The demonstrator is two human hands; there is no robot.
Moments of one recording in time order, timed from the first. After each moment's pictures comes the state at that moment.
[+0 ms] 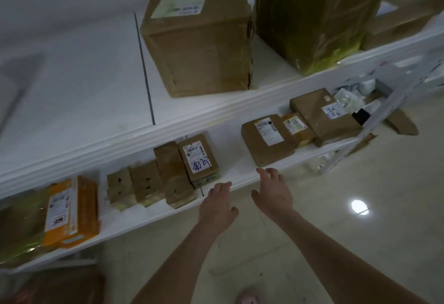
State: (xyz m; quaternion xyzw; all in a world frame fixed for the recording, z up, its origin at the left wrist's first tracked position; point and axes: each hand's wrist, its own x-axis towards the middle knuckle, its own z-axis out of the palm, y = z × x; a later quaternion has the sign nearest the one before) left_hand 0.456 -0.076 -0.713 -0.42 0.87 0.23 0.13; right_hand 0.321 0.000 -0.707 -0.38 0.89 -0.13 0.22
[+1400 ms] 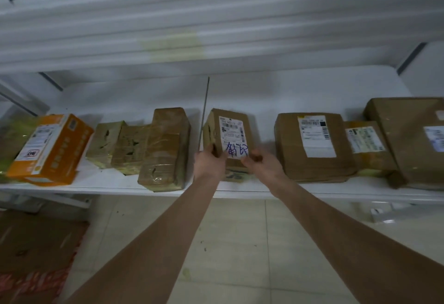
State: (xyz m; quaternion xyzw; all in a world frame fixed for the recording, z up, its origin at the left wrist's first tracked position) left_hand 0.363 -0.181 -0.835 -0.71 0.57 0.37 -0.16; right_hand 0.231 -0.144 -0.862 -0.39 0.73 -0.31 0.46
